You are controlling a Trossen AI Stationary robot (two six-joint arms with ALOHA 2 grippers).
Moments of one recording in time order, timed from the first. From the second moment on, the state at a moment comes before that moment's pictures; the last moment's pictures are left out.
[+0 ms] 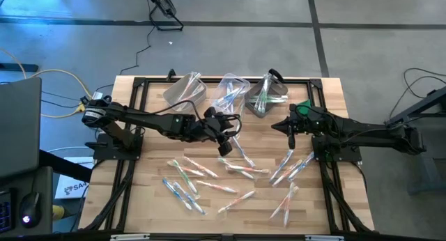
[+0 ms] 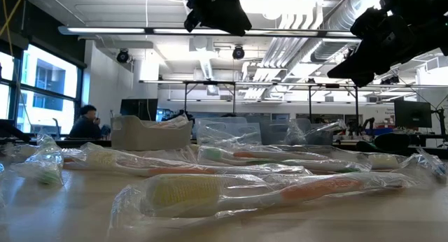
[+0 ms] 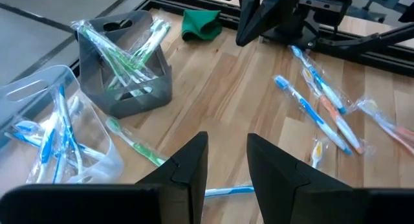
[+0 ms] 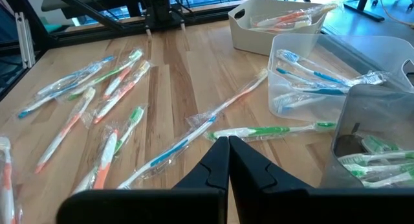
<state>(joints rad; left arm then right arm) -0.12 1.59 1.33 -0.29 -0.43 -0.32 -0.26 0.56 0.25 -0.02 -0.11 0.08</state>
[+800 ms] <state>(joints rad) -0.12 1.59 1.33 -0.29 -0.43 -0.40 -0.26 0.56 0.25 -0.02 -0.11 0.08</state>
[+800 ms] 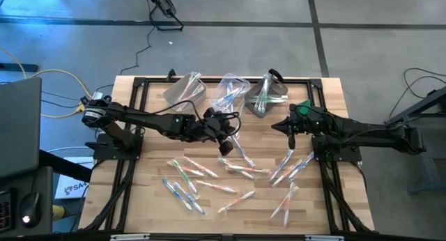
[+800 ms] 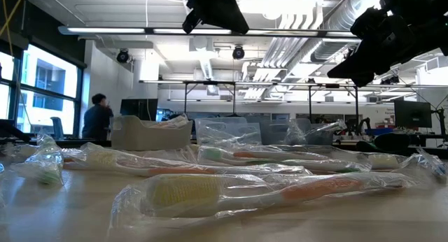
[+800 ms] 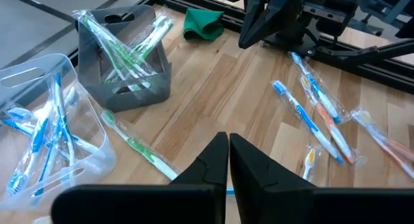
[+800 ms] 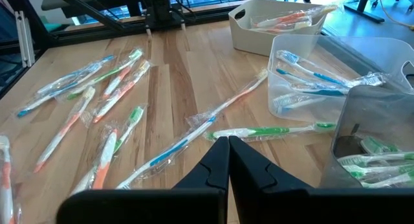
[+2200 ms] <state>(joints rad) 0.05 1.91 1.33 -0.39 -0.41 -0.60 -0.26 0.56 0.25 -0.04 -0.11 0.07</state>
